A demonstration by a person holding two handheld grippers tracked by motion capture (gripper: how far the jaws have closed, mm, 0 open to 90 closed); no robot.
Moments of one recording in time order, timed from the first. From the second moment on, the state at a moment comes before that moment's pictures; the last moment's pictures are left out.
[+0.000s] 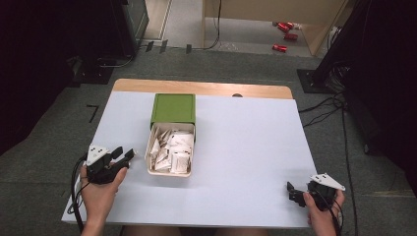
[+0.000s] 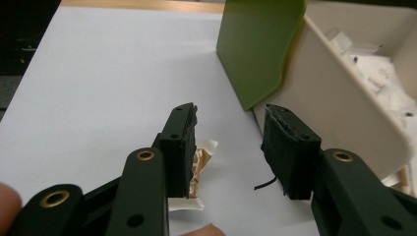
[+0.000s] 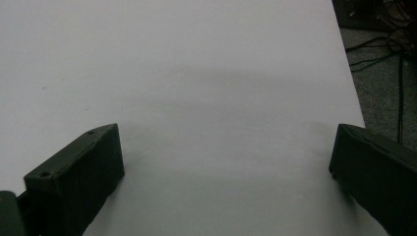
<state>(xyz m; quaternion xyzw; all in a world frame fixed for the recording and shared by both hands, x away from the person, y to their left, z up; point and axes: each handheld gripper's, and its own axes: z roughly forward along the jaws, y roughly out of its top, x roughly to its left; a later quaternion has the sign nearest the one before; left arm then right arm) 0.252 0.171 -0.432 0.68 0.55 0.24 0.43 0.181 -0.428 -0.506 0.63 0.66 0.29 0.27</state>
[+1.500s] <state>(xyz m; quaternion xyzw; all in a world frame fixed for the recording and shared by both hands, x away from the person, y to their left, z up) 0.229 0.130 -0.408 0.71 0.49 0.20 0.46 0.181 -0.428 -0.506 0.63 0.66 0.29 0.27</state>
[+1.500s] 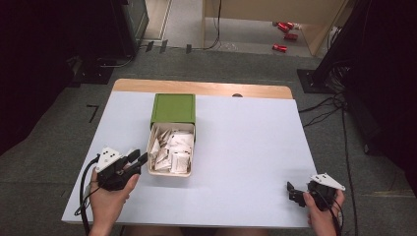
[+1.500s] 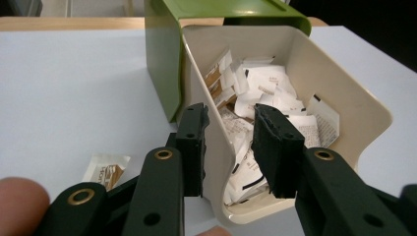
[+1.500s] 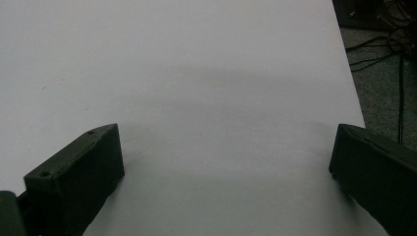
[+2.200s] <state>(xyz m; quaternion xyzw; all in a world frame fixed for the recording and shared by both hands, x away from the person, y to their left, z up) 0.230 0.112 -0.430 0.72 0.52 0.22 0.41 0.181 -0.428 -0.506 0.63 0.66 0.29 0.27</state>
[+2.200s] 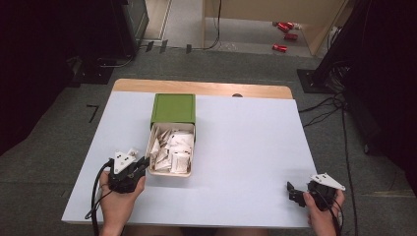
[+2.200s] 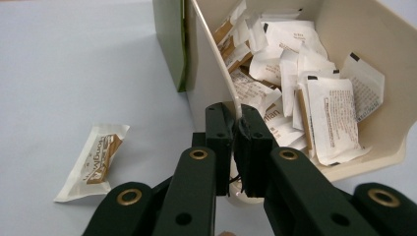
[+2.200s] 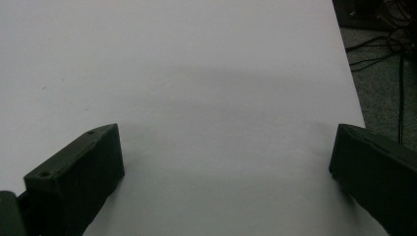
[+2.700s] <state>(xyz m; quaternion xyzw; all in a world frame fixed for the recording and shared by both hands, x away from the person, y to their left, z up) 0.234 0.109 -0.421 0.69 0.56 0.19 0.42 0.181 -0.428 -0.506 0.63 0.66 0.29 0.27</state>
